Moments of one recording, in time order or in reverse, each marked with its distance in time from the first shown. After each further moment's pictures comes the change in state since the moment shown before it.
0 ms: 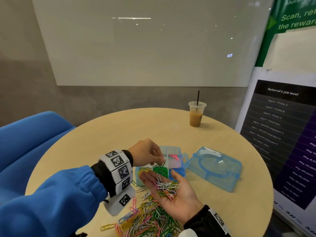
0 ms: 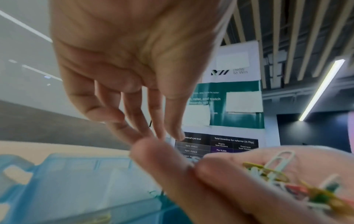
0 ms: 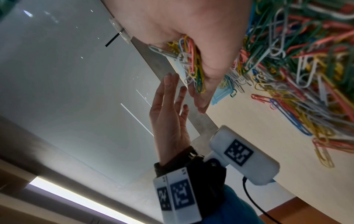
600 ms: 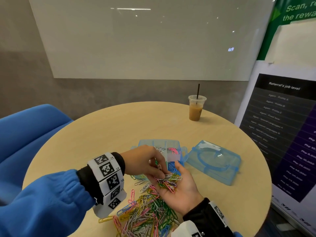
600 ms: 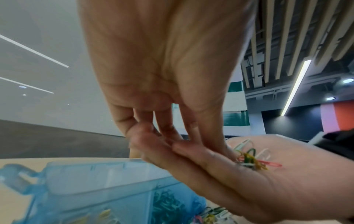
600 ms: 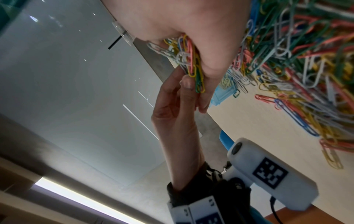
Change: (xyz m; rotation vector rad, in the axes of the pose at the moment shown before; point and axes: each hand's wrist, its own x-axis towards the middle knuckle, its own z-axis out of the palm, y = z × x) left_hand -0.029 0.006 0.010 0.109 -0.242 0.205; right_hand 0.002 -0.002 -0.003 0.029 0.025 -0.096
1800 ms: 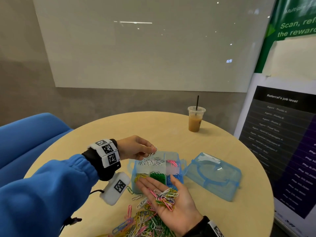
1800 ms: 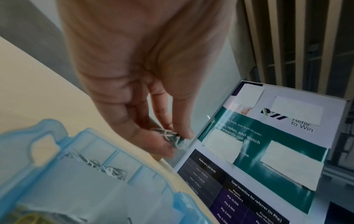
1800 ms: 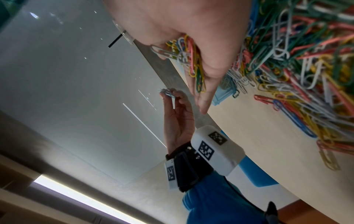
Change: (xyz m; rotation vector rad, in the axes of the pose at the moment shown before) left_hand 0.037 -0.047 -0.045 -0.761 0.169 -0.322; right_hand 0.003 0.001 0.003 -0.009 -0.002 0.075
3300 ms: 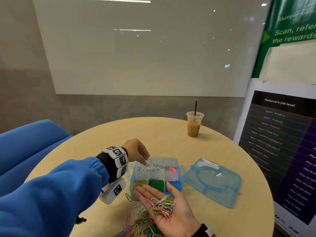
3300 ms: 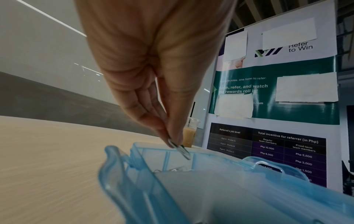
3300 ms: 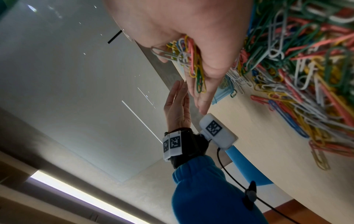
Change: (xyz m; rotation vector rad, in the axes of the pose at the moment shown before) left_hand 0.036 -0.012 -0.012 0.576 0.223 0.055; right_hand 0.003 0.001 0.002 0.118 -0.034 0.047
